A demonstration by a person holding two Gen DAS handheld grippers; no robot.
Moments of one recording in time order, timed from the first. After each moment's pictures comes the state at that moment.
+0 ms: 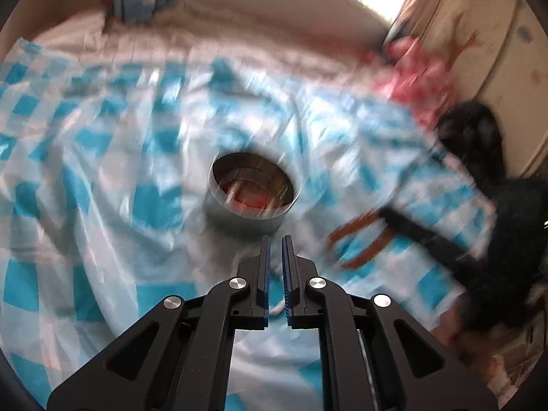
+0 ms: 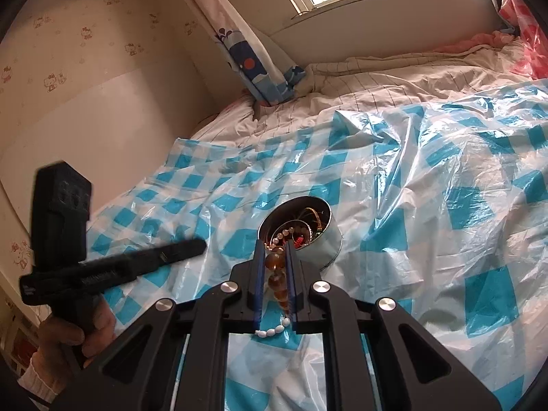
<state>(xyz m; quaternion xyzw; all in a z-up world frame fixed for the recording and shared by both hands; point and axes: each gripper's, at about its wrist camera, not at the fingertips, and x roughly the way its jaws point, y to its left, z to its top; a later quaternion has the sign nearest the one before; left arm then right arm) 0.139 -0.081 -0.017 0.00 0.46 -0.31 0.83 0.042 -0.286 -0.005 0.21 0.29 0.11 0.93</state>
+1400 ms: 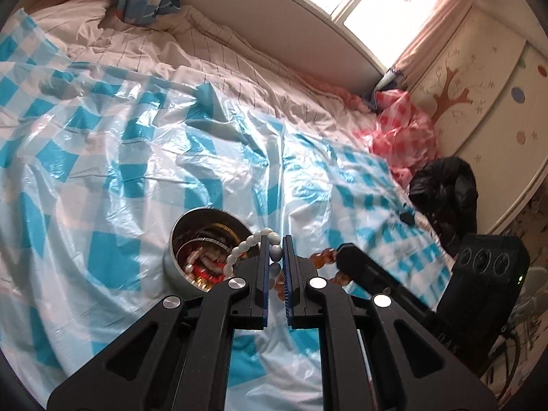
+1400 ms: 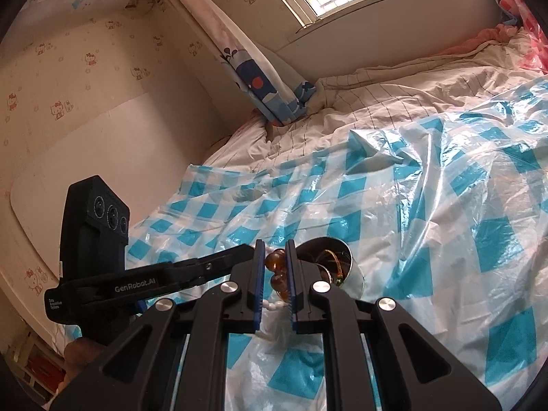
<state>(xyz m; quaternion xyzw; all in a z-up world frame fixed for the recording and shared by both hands) 0.186 -0.096 0.012 -0.14 0.40 -0.36 0.83 0.081 -0.294 0.009 0.25 0.25 0.14 0.93</state>
